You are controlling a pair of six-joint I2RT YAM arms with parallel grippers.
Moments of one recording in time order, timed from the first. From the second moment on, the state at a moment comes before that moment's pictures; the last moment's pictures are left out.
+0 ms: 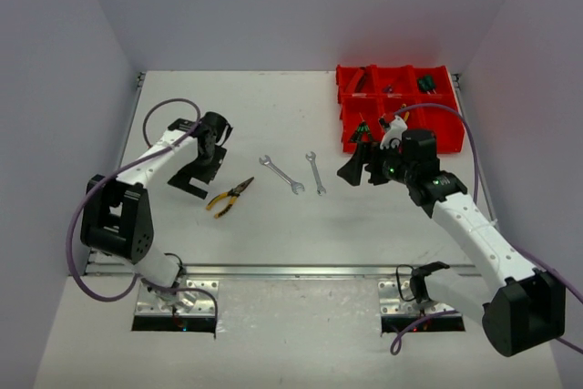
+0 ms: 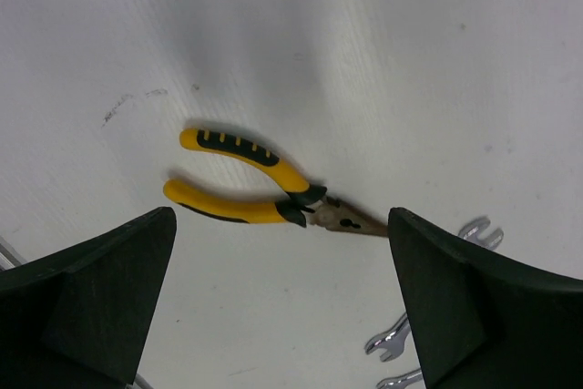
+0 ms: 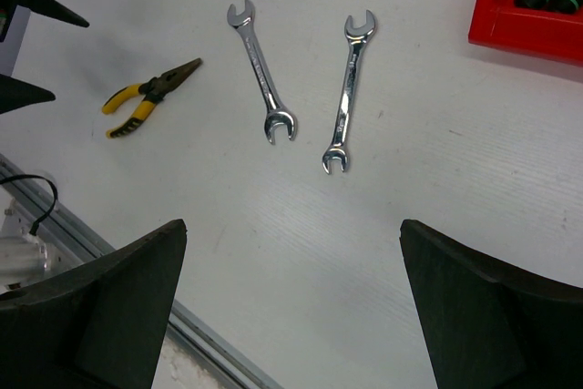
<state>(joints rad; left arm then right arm) -0.24 1.57 1.14 -1.04 -0.37 -1.57 0.28 1.05 0.71 -0.23 -0.38 0.30</state>
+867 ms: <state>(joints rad) -0.21 1.71 0.96 -0.79 -0.26 -1.70 0.28 1.04 0.70 -0.18 -0.43 0.31</state>
